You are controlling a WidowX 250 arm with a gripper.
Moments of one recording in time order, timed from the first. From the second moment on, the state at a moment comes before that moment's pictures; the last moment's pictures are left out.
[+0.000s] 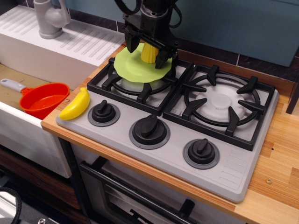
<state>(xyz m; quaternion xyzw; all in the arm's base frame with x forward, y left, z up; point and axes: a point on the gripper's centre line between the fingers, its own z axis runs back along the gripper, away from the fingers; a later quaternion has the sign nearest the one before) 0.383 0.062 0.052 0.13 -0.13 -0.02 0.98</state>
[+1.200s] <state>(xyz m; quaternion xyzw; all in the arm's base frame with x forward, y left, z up) 0.361 0.055 0.094 0.14 -0.05 -0.04 0.99</state>
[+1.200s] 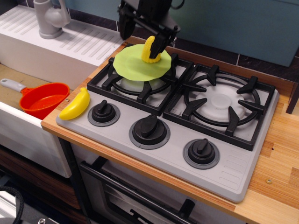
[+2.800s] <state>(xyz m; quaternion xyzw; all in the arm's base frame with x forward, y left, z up) 0.268 0.122 0.033 0.13 -0.13 -0.03 0.98</state>
